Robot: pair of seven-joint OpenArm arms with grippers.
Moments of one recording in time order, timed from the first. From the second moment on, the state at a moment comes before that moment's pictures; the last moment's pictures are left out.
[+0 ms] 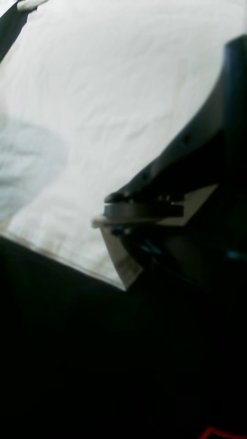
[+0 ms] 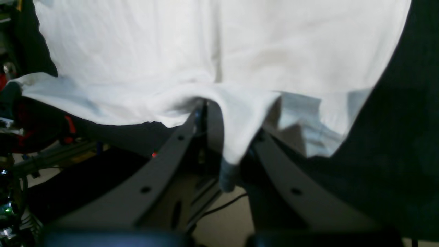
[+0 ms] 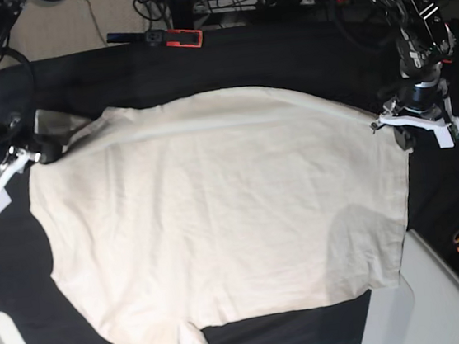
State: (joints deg) left arm 13.8 -6.0 -29.0 92.3 -20.9 -9.2 27.8; right arm -1.8 8.0 35.2 84.7 45.0 21.1 -85.0
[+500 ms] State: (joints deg) left arm 7.4 -5.8 -28.7 85.5 -10.2 -9.1 27.6; right arm 6.6 9.2 28.0 78.1 35.9 21.7 -79.5
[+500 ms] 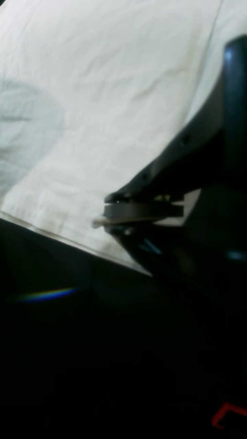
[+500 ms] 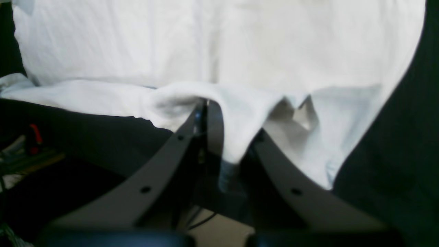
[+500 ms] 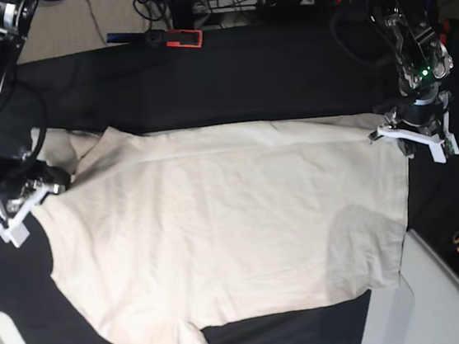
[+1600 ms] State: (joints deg) left arm -7.5 -8.1 -28.6 68.7 -3.0 -9.2 27.4; right arm 21.3 16.0 12.0 52.9 36.0 21.6 -60.9
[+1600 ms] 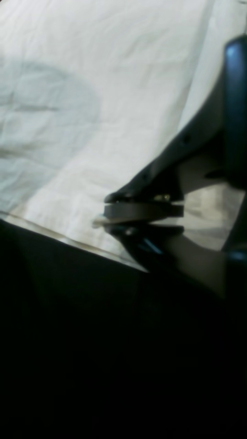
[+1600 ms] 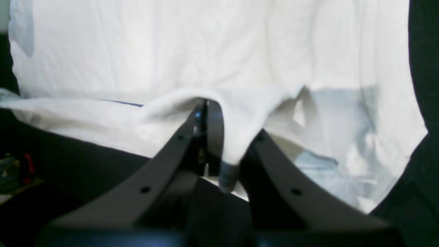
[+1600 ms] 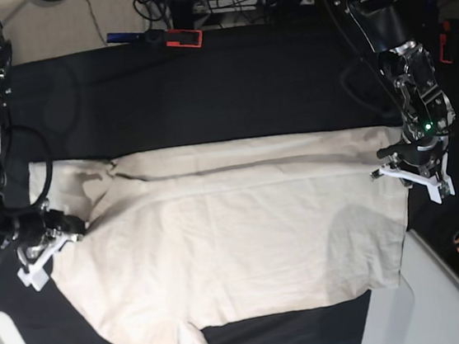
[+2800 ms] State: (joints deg) left arm -8.6 -8.7 -25.6 66.3 -2.7 -9.1 27.6; right arm 28.0 16.1 3.3 49.0 36.0 21.6 -55.3
